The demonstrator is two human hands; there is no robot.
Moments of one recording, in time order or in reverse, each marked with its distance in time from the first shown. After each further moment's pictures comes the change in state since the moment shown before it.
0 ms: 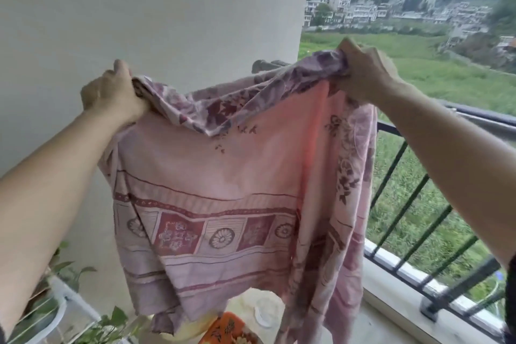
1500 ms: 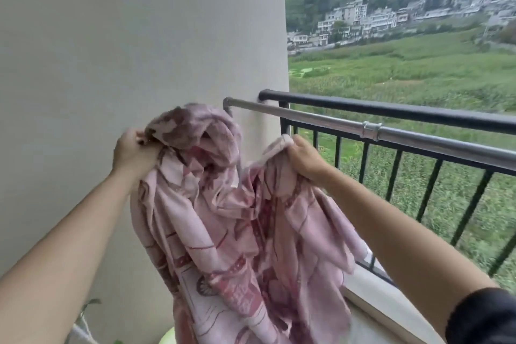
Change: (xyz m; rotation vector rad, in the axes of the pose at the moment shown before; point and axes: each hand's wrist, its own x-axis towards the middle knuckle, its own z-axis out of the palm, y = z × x) left_hand -0.101 0.129 -0.003 -0.573 0.017 -0.120; right_hand -0.092 0.038 0.058 1.041 -0.295 0.392
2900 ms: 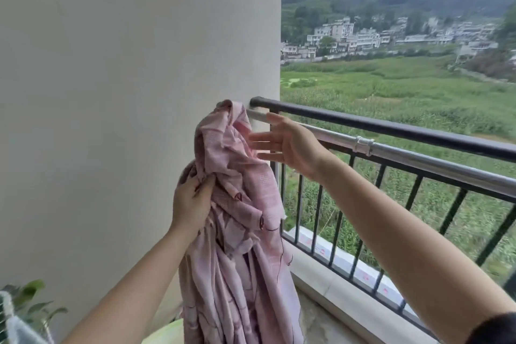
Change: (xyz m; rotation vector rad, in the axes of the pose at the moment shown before) left_hand -0.091 -0.019 0.104 -0.429 -0.142 0.170; right_hand -0.012 -0.066 -0.019 0.571 -0.354 0.045
